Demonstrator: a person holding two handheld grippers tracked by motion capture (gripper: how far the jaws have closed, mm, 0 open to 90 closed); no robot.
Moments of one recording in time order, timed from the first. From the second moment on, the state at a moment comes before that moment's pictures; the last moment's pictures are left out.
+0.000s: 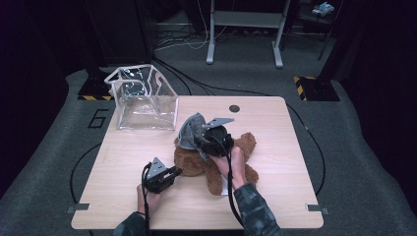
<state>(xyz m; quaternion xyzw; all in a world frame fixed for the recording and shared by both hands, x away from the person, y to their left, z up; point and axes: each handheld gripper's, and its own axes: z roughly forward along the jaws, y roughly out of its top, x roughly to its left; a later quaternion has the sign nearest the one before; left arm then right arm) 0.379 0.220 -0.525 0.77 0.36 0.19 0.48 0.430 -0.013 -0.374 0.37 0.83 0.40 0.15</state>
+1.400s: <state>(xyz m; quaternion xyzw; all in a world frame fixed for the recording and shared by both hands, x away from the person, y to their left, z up) 0.379 0.221 -0.524 0.77 0.36 0.20 0.49 0.381 -0.008 -0.459 0.39 0.85 0.36 0.03</state>
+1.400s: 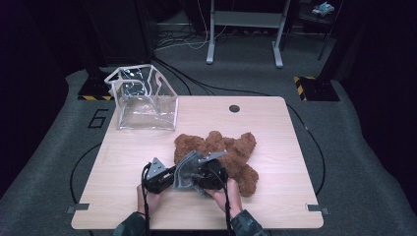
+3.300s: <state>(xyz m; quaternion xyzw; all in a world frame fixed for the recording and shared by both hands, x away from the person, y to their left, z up) 0.378 0.219 -0.524 0.78 0.36 0.20 0.48 0.396 0.010 -0.469 0.38 0.86 0.34 0.02</state>
